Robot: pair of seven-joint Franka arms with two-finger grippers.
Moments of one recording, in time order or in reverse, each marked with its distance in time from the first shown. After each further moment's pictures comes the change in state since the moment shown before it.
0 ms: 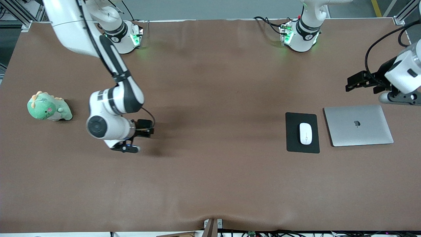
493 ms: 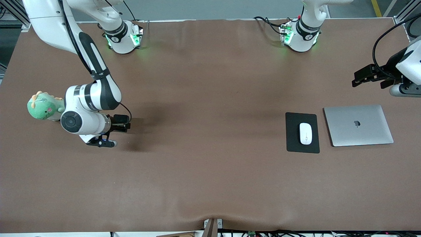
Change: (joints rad) left arm -0.008 -0.016 0.028 -0.002 0.000 -0.005 0.000; right arm -0.111 -0.103 -0.004 -0.170 -0.119 0.035 -0.065
